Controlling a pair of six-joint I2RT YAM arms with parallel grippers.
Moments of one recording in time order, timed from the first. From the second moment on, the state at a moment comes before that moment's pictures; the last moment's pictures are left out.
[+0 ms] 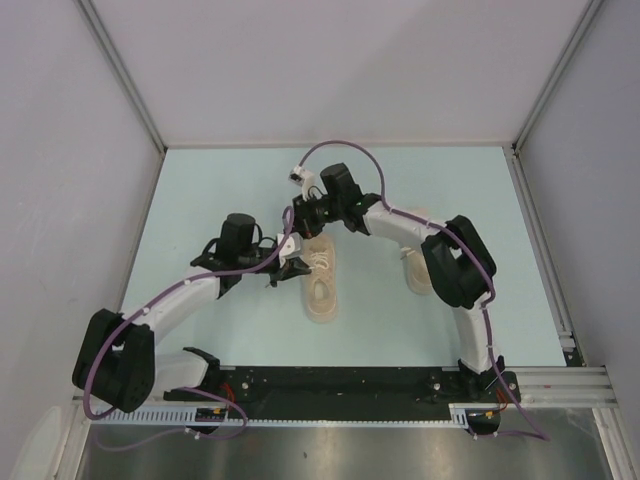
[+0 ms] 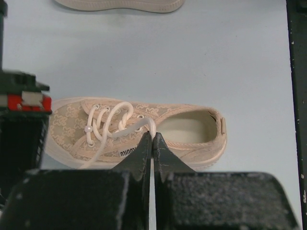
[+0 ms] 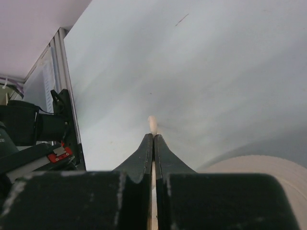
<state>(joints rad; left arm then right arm) -0.41 1.24 0.66 -0.05 0.90 0.57 0.69 2.07 1.58 -0.06 -0.74 0.27</state>
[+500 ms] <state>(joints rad) -0.41 1.23 0.64 -0.07 0.90 0.60 0.71 2.14 1.60 -0.05 -0.83 0.34</state>
